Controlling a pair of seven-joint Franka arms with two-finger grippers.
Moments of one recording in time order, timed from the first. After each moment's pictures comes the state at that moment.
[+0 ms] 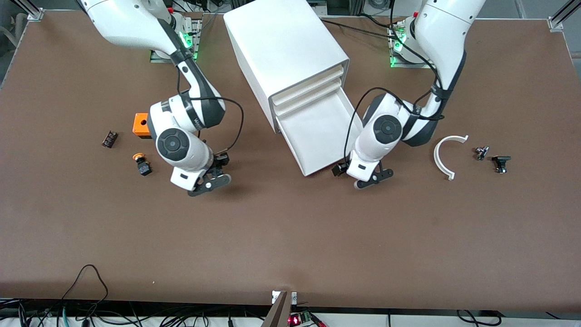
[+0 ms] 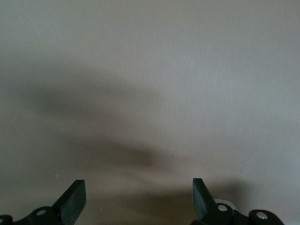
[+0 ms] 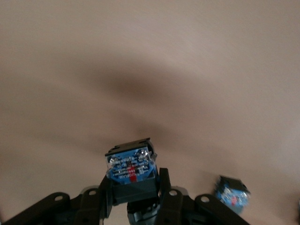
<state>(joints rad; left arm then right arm) -0.38 0.55 -0.14 -1.90 -0.06 2.47 -0.85 0.38 0.56 0.01 -1.67 0.00 2.07 0.09</state>
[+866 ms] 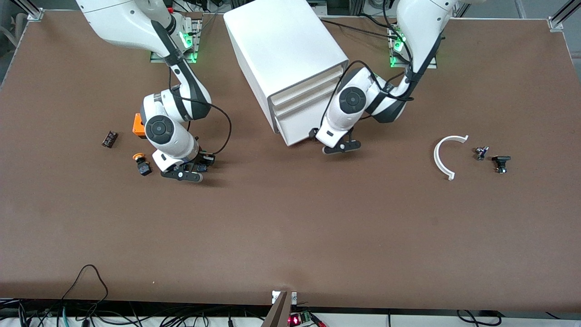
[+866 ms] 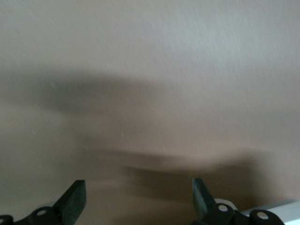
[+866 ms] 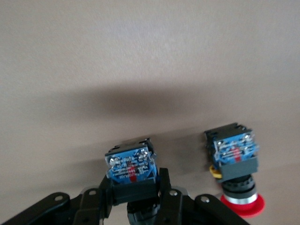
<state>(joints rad) -0.40 0.48 -0.31 -2.05 -0.06 2.44 -0.85 0.37 0.48 -0.01 -2.05 0.00 2.46 0.53</state>
